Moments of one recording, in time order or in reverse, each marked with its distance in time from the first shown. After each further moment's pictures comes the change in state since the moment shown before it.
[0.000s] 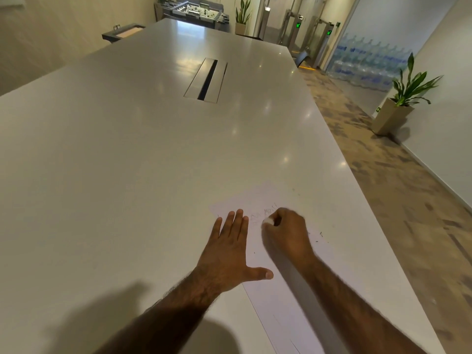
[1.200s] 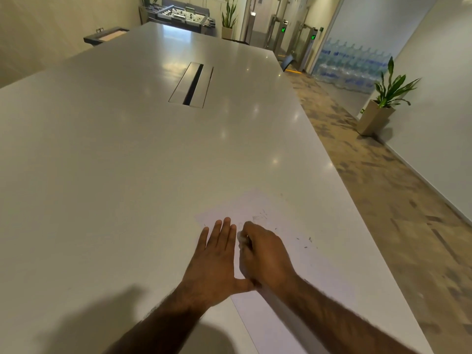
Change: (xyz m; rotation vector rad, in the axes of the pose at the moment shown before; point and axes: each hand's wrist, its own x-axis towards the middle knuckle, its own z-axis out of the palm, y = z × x) left_hand 0.001 0.000 0.000 0.017 0.035 0.012; right_hand -0.027 -0.005 0.010 -0.075 -0.046 -0.314
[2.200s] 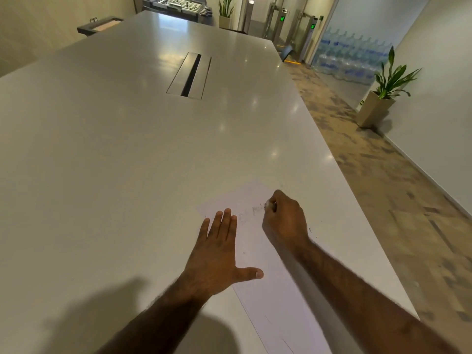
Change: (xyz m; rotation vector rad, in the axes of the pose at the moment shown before) left_hand -0.002 0.001 -0.003 -0.027 -0.022 -0.001; right_hand 0.048 0.038 -0.024 -0.069 0.140 0.292
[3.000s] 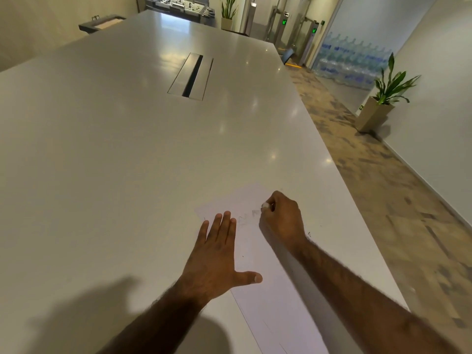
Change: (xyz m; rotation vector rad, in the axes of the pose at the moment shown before) left_hand 0.002 0.000 0.000 0.011 -0.015 -0.011; right_hand 0.009 -0.010 -0.003 0.087 -0.030 0.053
